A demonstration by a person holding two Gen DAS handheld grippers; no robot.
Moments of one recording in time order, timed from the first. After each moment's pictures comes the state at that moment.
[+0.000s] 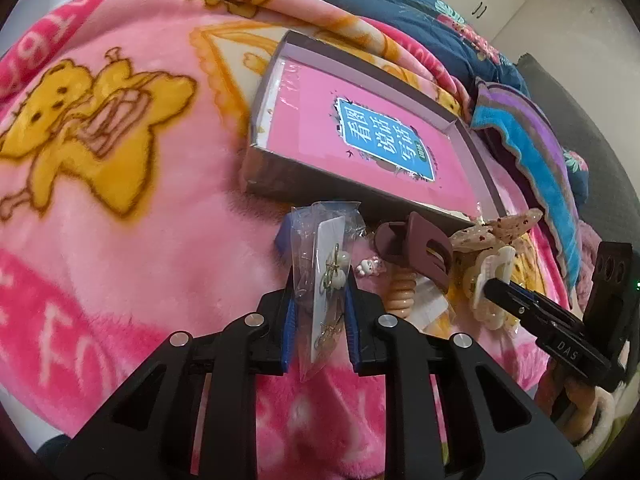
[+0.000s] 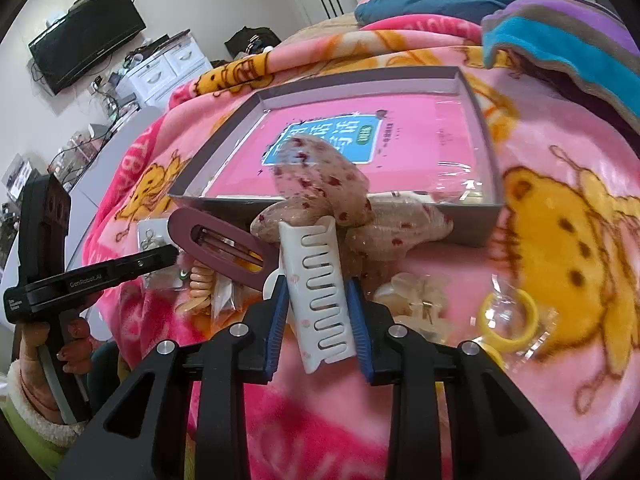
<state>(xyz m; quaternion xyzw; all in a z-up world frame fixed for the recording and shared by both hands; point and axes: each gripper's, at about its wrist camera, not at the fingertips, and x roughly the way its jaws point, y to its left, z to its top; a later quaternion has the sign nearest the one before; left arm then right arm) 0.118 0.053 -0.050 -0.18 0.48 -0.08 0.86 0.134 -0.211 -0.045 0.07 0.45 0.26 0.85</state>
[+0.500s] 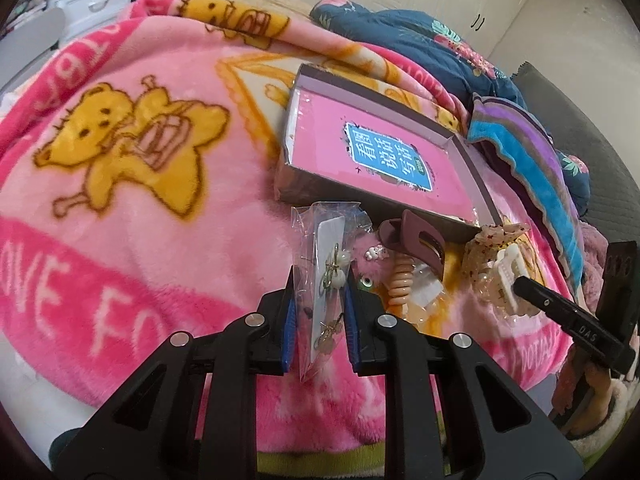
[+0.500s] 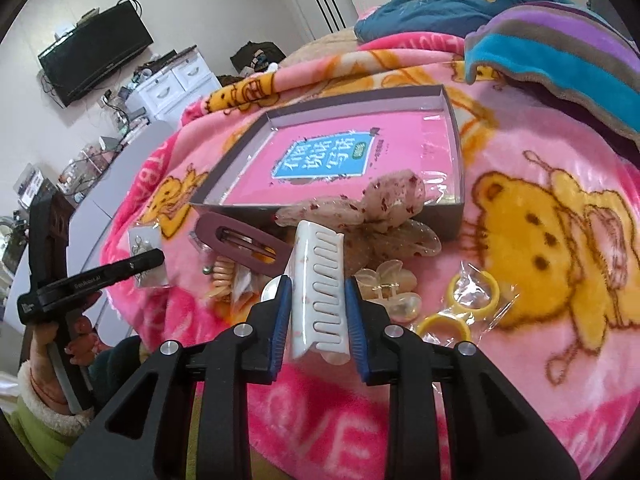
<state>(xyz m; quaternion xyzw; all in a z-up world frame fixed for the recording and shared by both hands) 0.082 0.066 -0.022 -0.16 0.45 -0.06 0.88 0.108 -0.237 -0.018 0.09 0.43 0.27 0.86</state>
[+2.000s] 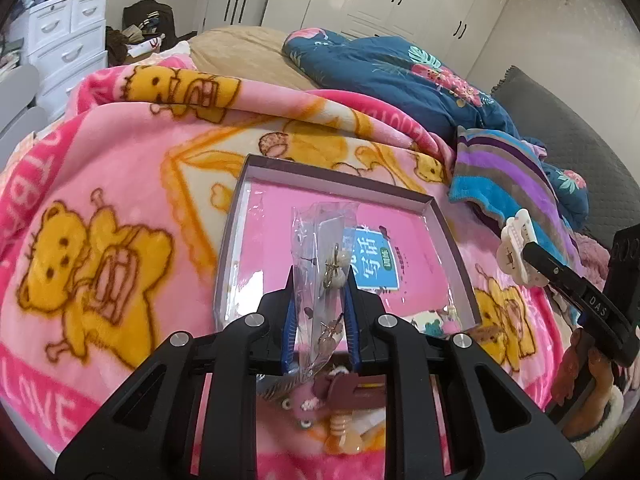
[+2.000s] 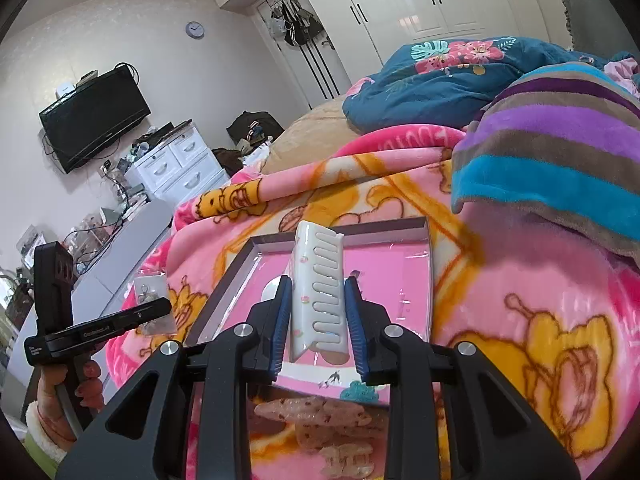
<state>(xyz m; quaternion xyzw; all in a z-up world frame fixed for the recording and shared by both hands) 0.177 0.030 0.043 -0.13 0.41 -0.07 0.90 0.205 -0.267 0.049 0.14 0.33 0.25 0.90</state>
